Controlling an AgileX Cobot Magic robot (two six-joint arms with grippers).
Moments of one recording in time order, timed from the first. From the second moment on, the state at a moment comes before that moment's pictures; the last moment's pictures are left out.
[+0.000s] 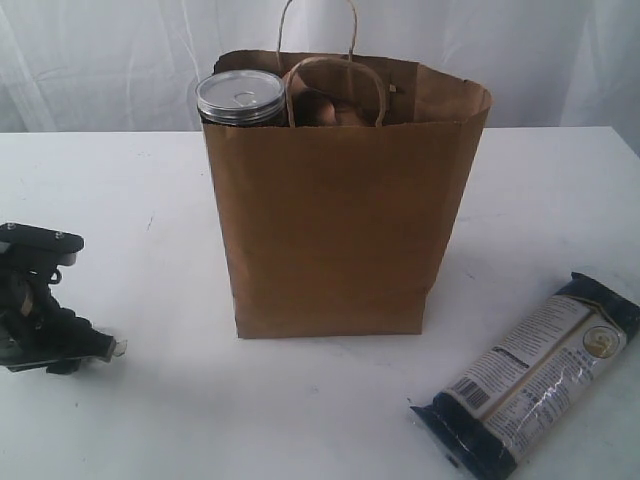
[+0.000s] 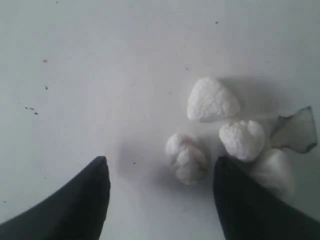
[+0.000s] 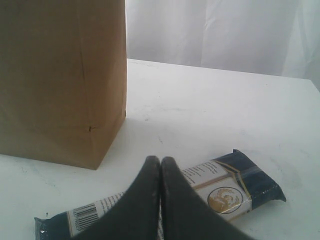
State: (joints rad) left arm -0.34 1.64 -0.68 0.52 0.43 -0.60; right arm 0.23 0.03 -0.01 0.01 0.23 -0.02
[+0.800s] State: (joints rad) left arm -0.34 1.43 -0.69 0.52 0.57 -0.59; right arm 0.23 0.03 -0.01 0.01 0.23 -0.02
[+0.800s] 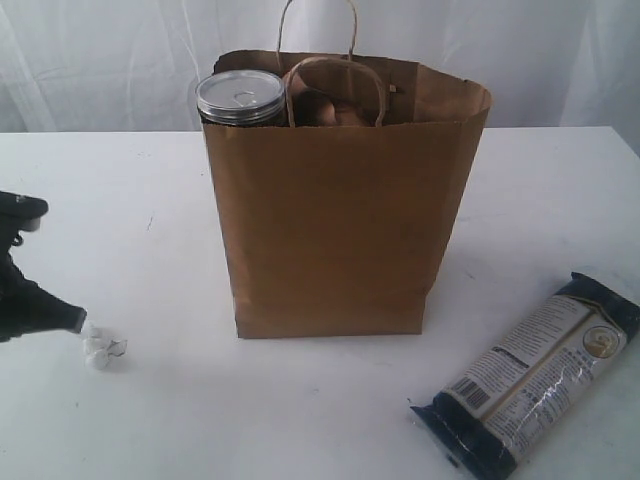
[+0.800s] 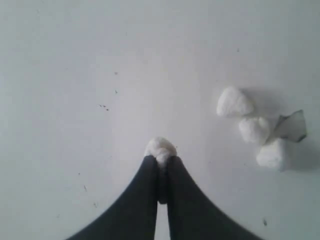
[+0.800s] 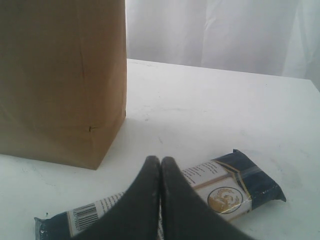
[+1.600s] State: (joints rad) left arm -0.34 1.02 -1.12 -0.64 0.69 0.42; right arm 0.23 0.03 -0.01 0.01 0.23 -0.02
